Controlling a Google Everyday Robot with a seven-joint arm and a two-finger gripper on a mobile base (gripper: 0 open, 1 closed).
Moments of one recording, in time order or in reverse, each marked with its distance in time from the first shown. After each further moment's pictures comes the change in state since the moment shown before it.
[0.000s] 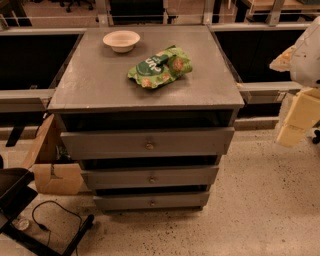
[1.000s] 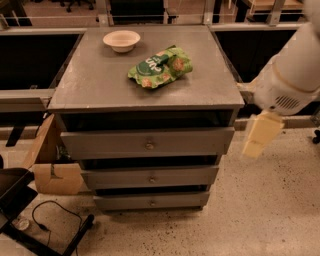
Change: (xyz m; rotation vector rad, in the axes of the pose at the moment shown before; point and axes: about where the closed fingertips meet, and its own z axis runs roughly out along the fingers) arm -0.009 -0.005 0.073 -0.021 0.002 0.037
